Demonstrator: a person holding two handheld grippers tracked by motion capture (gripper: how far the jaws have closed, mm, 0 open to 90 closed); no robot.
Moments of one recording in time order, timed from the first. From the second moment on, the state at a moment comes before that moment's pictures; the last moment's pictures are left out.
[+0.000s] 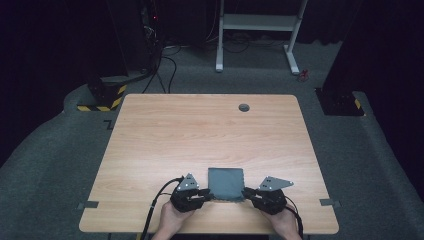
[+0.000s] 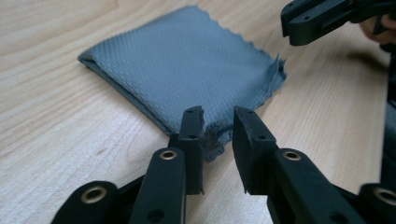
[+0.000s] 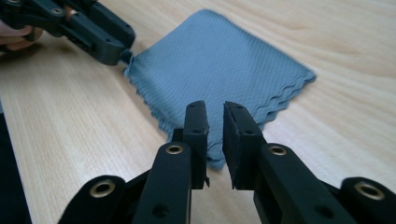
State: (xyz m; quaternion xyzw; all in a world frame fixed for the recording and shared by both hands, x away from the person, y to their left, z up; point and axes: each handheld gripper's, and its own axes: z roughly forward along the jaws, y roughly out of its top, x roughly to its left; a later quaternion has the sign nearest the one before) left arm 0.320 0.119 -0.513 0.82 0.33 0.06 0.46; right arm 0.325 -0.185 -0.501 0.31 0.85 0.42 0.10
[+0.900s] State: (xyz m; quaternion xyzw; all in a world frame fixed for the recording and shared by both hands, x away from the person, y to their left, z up) left arm 0.321 0.101 -0.523 0.85 0.32 0.12 0.40; right arm 0.321 -0.173 -0.522 0.29 0.87 0.39 0.11
